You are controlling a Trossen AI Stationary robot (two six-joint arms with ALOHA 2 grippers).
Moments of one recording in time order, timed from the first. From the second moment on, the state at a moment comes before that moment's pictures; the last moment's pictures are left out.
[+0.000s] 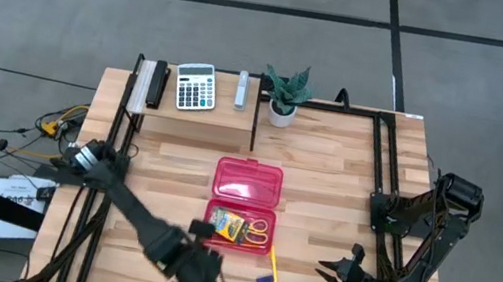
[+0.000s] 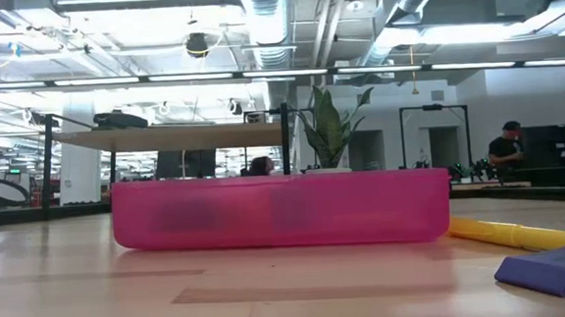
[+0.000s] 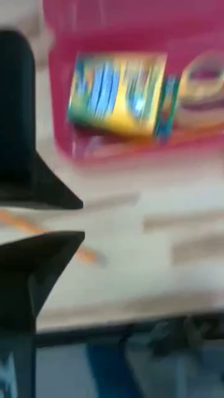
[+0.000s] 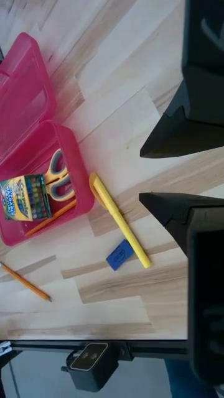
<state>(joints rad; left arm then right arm) -0.63 2.00 1.83 -1.16 -0.16 -0.46 1.18 1.63 0.99 -0.83 0.99 1.59</state>
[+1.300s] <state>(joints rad) -0.87 1.60 0.66 0.12 -0.48 -0.59 1.13 1.63 0.99 -0.80 0.98 1.60</state>
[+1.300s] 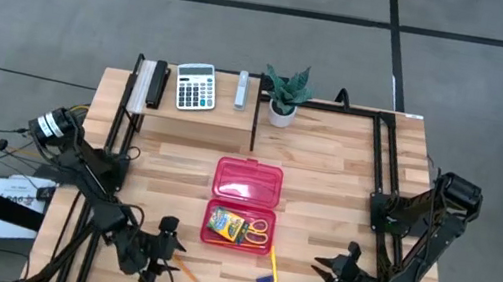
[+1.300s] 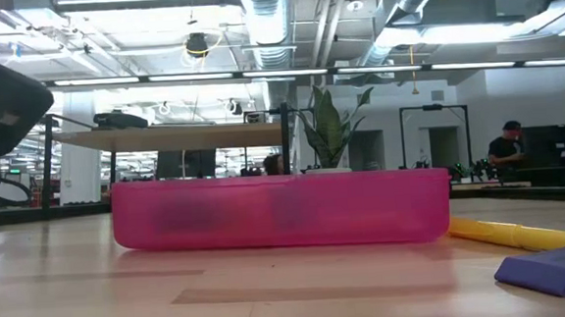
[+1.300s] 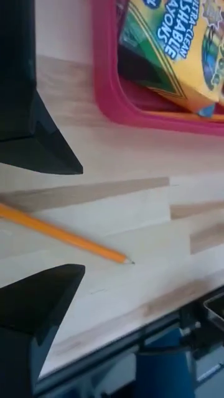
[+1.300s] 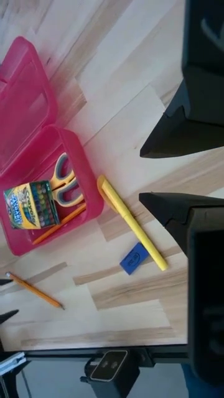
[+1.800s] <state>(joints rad) -0.88 1.76 0.66 0.15 -0.42 -0.58 1.12 1.63 0.99 -0.79 0.96 1.60</state>
